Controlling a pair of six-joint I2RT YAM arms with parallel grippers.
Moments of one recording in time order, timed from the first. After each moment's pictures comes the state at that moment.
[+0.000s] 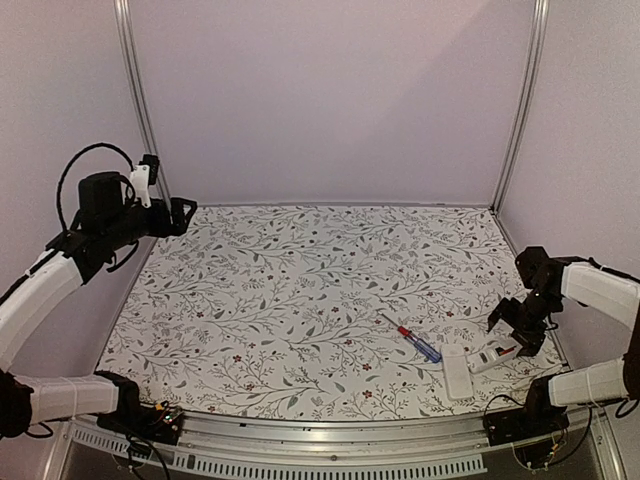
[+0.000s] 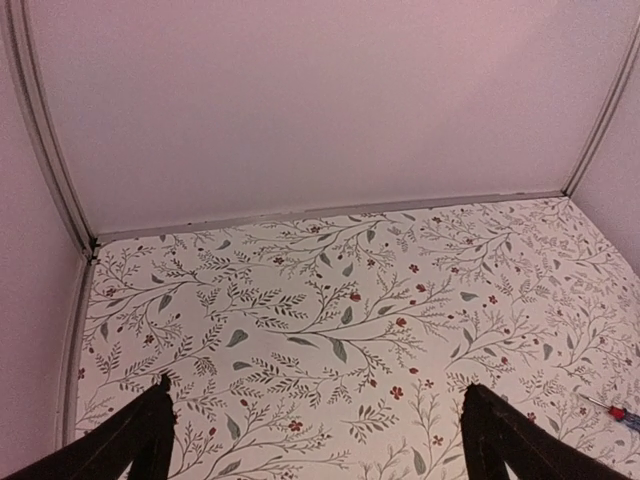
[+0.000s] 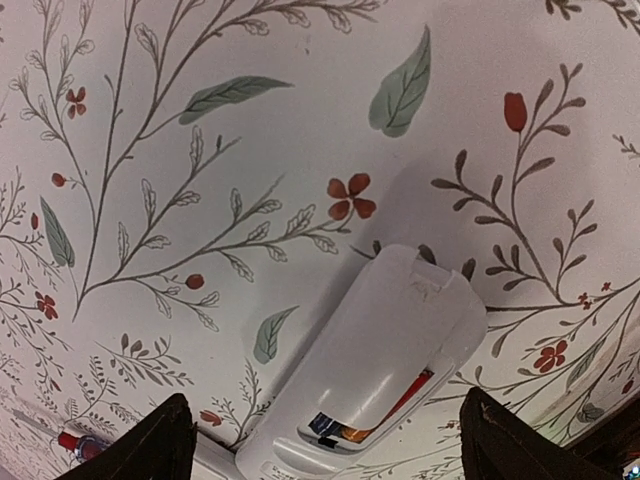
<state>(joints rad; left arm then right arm) -0.19 1.01 0.89 -0.20 0.10 -0.08 0.04 1.19 0.65 -0.90 -0.04 0.87</state>
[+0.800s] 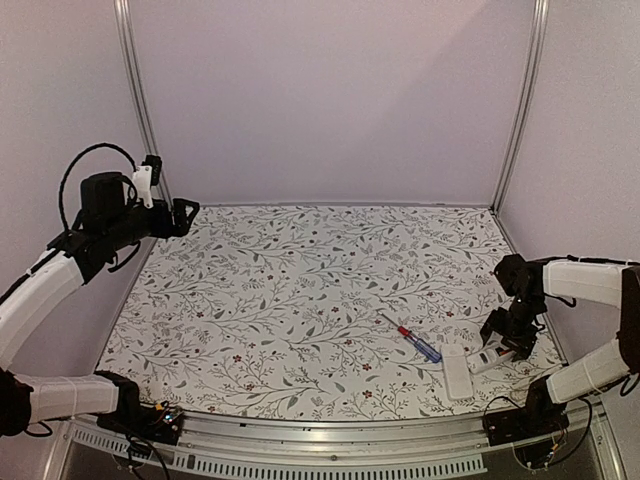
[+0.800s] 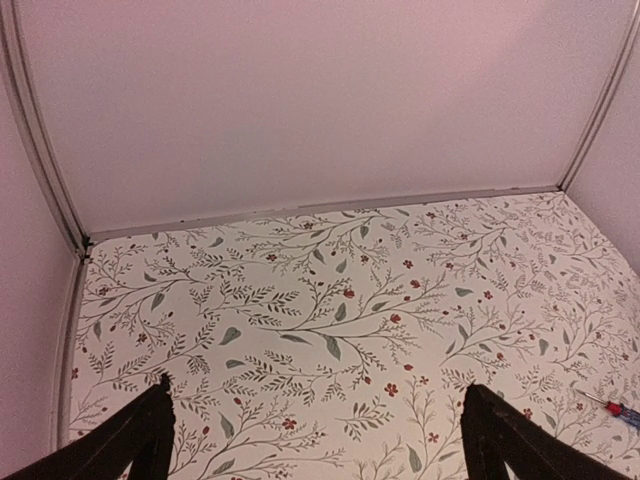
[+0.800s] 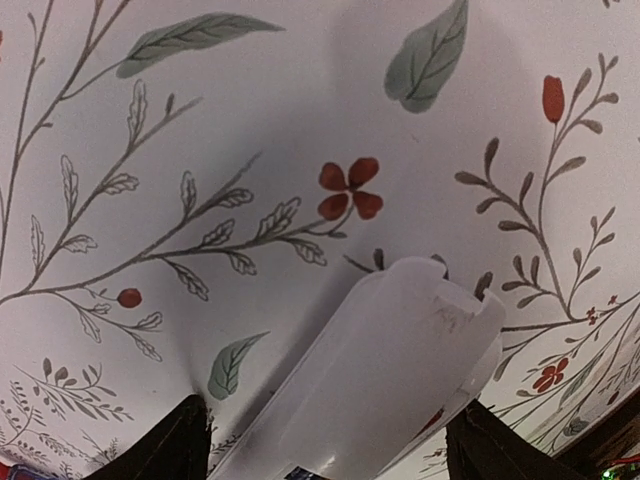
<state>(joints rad) -0.20 1.02 0.89 -0.20 0.11 -0.08 0.17 1.34 0.65 -0.87 0.05 0.90</state>
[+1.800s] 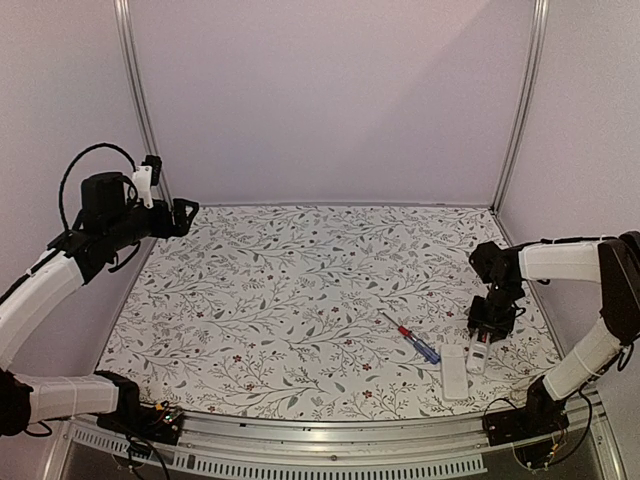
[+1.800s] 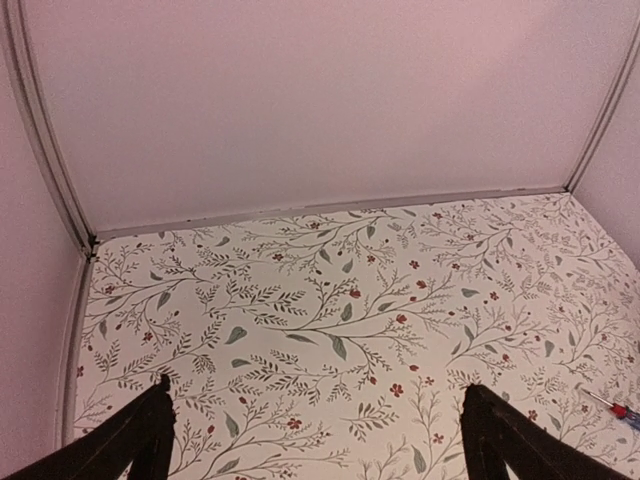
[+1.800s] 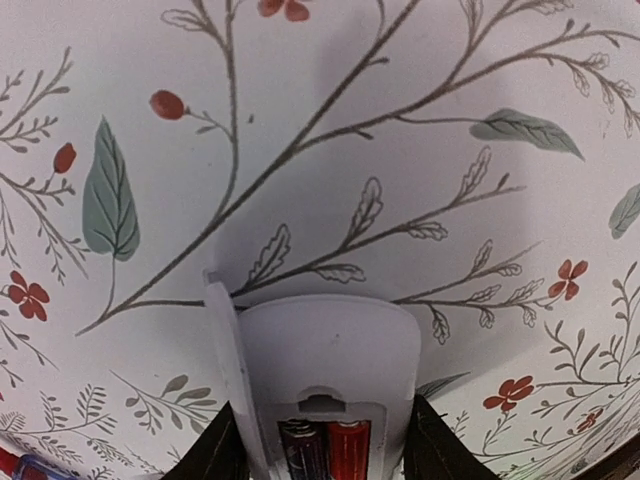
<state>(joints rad) -0.21 1.02 0.89 -0.20 0.09 -0.08 0.30 1.53 0.79 -0.80 0.07 0.79</state>
